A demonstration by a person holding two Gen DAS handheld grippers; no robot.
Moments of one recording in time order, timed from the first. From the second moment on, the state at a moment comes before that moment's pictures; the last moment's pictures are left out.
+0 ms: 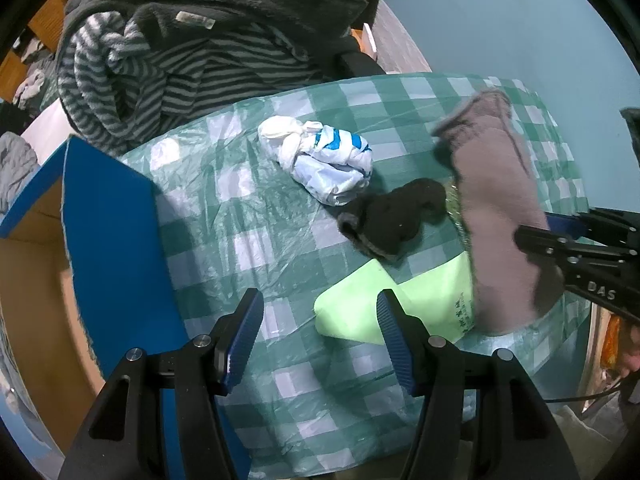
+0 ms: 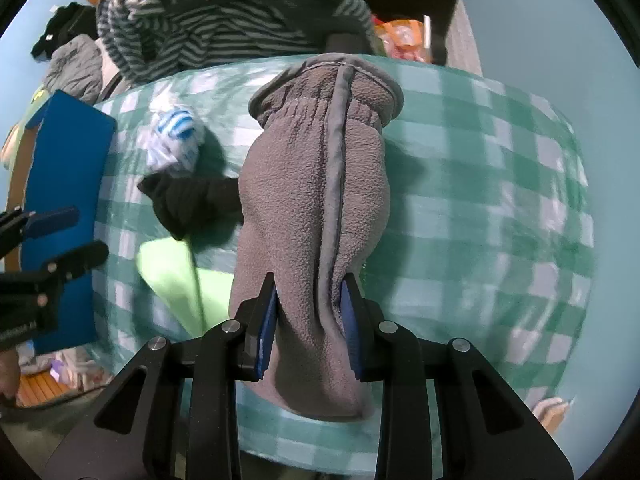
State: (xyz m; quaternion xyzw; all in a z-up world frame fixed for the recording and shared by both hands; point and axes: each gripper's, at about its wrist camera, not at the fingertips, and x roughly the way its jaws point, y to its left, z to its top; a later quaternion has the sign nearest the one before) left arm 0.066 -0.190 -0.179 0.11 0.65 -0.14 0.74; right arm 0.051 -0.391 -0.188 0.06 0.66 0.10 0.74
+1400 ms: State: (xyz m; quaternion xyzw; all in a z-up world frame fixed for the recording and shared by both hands) left arm 0.089 -0.289 -0.231 0.19 0.65 -0.18 0.71; right arm 0.040 -0.458 -0.199 0.14 0.65 0.02 0.74
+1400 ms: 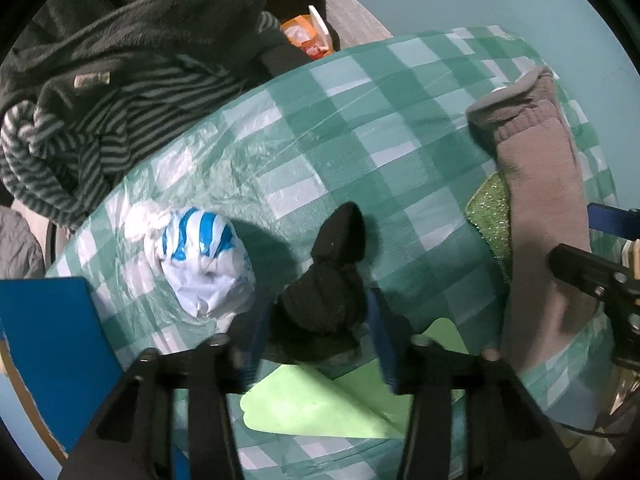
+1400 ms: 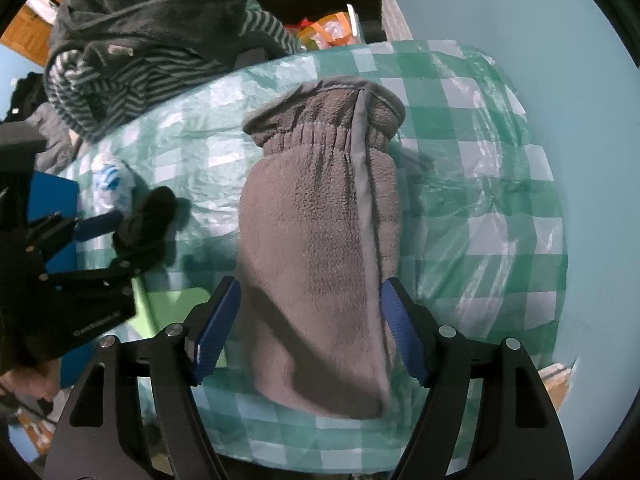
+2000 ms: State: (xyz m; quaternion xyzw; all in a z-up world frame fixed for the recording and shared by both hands) left arm 0.072 -0.259 -0.196 0.14 0.63 -0.18 0.74; right arm 0.031 -0.462 -0.194 0.14 0.63 0.02 0.76
